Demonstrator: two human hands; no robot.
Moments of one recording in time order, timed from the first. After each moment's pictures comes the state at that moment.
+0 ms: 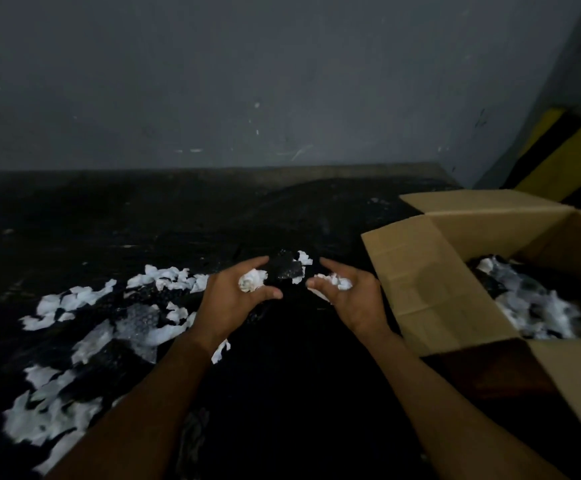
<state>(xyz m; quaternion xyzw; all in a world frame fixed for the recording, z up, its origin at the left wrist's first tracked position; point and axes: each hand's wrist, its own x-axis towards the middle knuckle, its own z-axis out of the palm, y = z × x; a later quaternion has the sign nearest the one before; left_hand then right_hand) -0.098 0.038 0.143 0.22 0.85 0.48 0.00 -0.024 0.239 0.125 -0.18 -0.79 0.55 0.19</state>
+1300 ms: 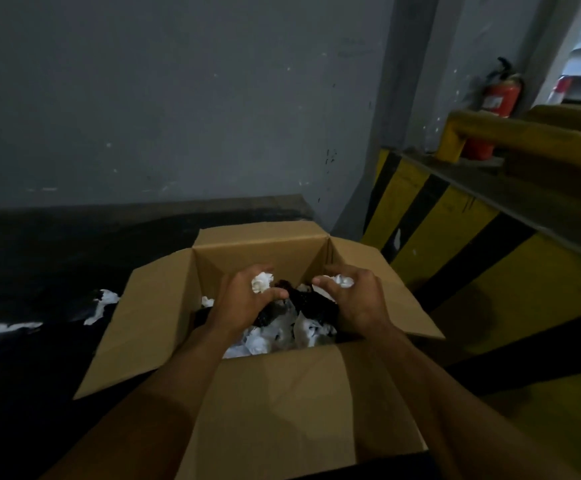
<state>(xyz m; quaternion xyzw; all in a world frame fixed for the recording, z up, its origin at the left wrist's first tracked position) 0.088 0.492 0.179 0.29 0.84 0.46 0.01 0.186 0.683 0.169 -0.21 -0.84 0.42 0.28</state>
